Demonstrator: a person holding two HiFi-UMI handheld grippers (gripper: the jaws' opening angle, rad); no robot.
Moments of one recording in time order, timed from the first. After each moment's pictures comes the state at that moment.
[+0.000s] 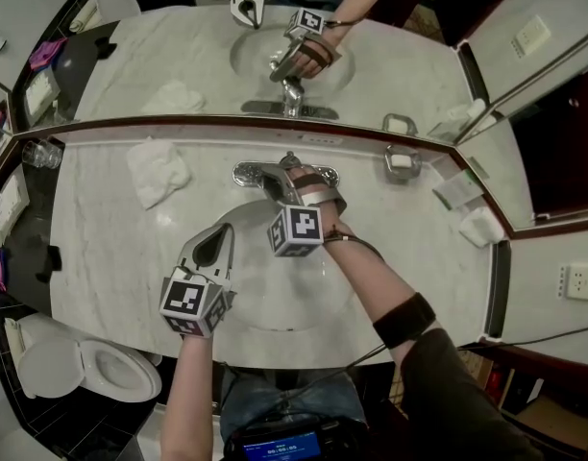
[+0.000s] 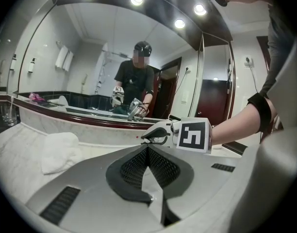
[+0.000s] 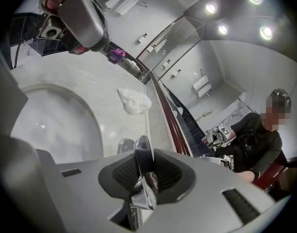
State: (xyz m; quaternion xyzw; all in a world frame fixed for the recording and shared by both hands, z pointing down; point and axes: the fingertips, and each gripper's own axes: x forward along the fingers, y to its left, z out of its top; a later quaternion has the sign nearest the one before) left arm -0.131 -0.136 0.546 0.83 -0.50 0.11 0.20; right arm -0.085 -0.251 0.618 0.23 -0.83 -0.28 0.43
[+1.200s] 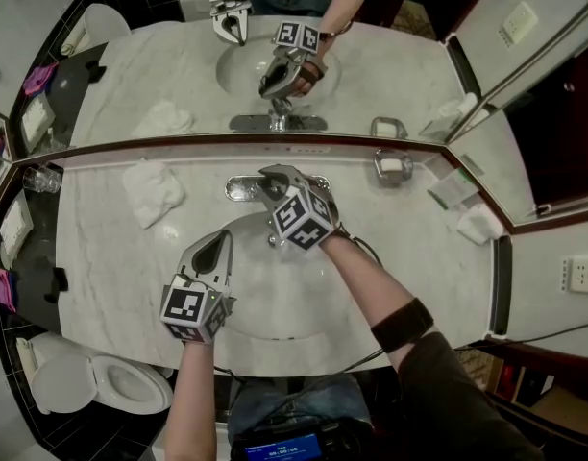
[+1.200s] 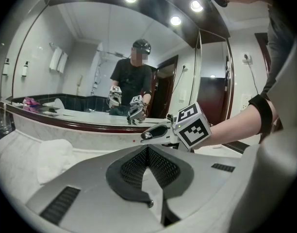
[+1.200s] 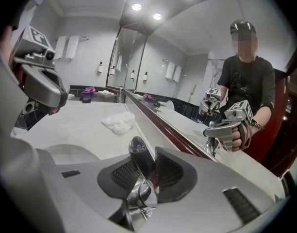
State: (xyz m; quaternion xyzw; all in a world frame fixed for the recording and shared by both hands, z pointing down) left arm -0.115 -0.154 0.534 0.84 -0.49 0.13 0.18; right arm -0.064 -0.272 0.602 0.28 -0.91 -0.01 0.30
